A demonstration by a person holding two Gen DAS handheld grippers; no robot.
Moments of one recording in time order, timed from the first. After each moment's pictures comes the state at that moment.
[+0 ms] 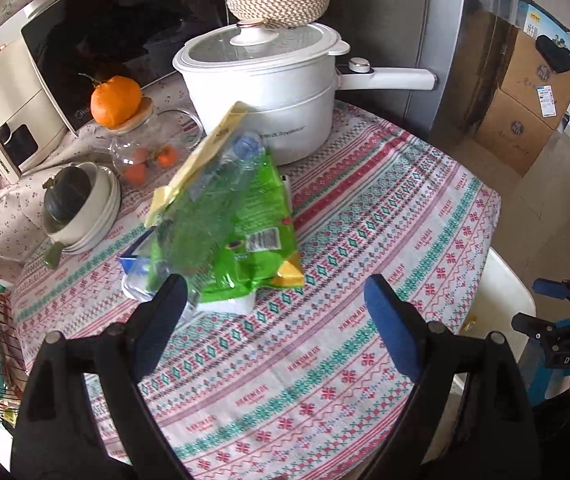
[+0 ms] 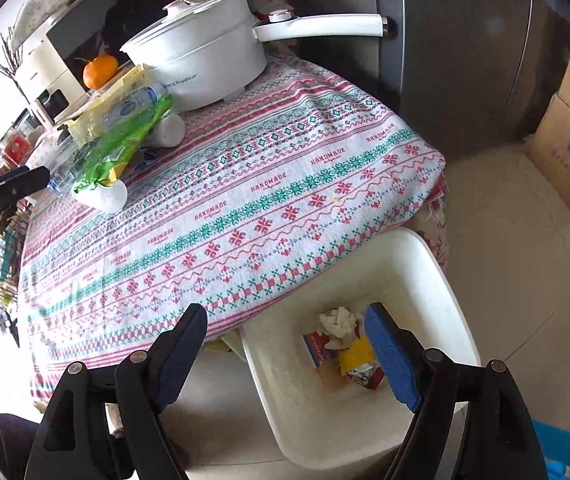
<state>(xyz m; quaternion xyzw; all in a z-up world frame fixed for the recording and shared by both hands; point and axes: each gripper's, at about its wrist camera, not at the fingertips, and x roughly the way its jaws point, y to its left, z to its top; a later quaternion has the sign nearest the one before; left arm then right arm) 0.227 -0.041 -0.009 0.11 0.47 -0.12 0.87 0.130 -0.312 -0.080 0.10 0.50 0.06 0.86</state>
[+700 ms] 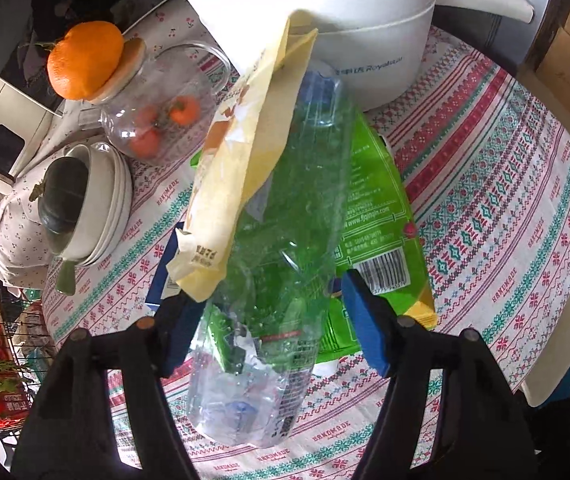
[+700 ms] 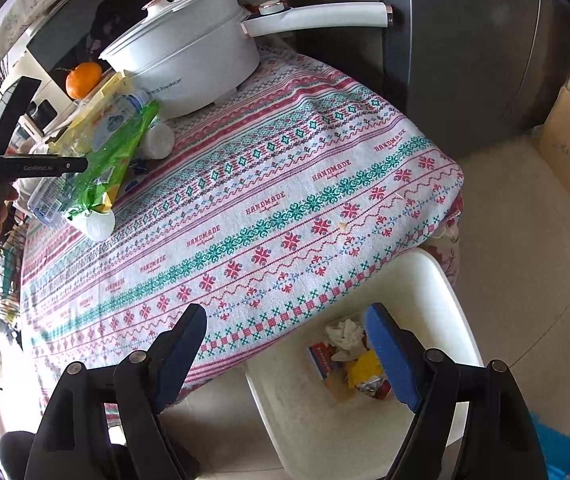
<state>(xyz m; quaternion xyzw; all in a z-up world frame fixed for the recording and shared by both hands) 0.331 -0.045 -0.085 0.21 0.59 -0.05 0.78 0.166 -0.312 -0.088 0.11 0.52 0.06 0.84</state>
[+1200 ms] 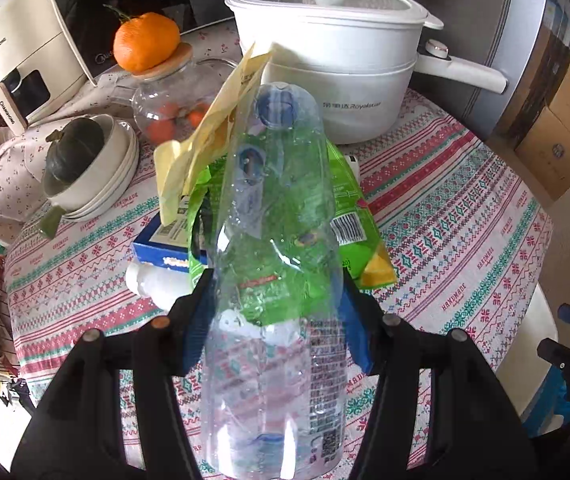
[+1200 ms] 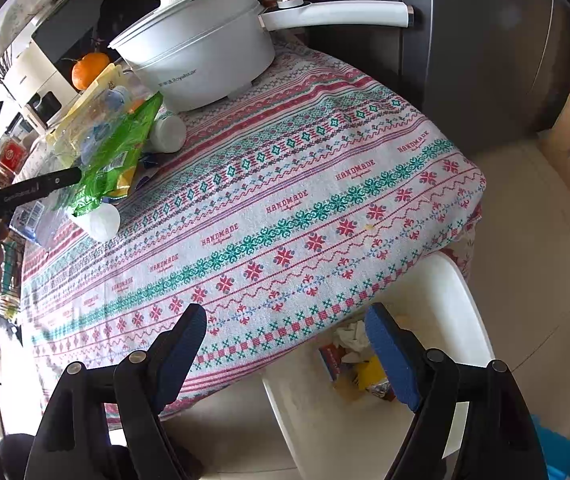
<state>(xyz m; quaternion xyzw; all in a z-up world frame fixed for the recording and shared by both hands) 0.251 -0.013 -0.054 0.07 0.49 -0.06 0.86 0.174 -0.286 -0.090 0.10 0.53 0.07 0.84</state>
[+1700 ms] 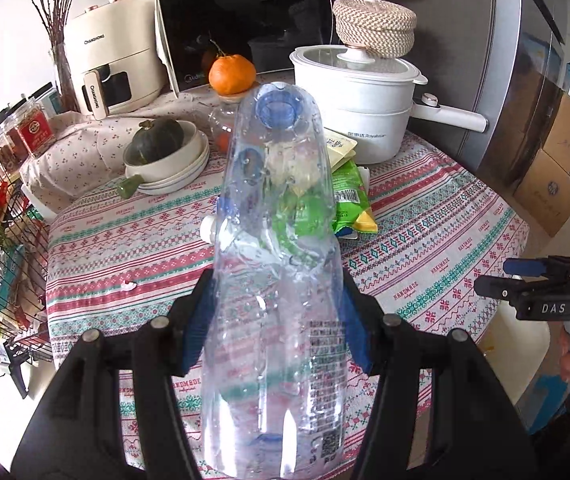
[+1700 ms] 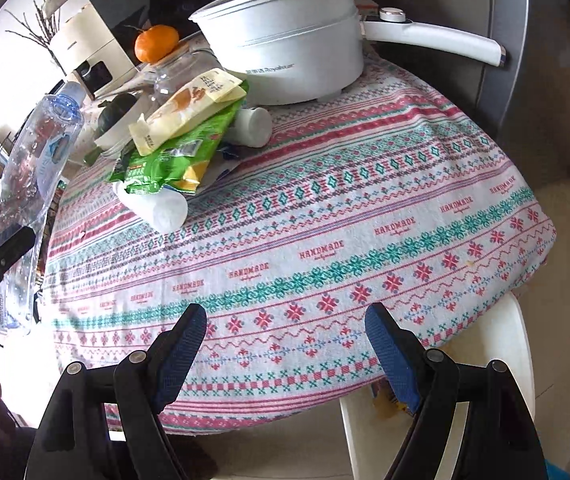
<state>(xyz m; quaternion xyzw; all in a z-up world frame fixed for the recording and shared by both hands) 0.146 0.041 -0.022 0.03 0.41 -0.02 0.91 0.188 -0.207 -0.071 0.06 0.50 0.14 0.85</state>
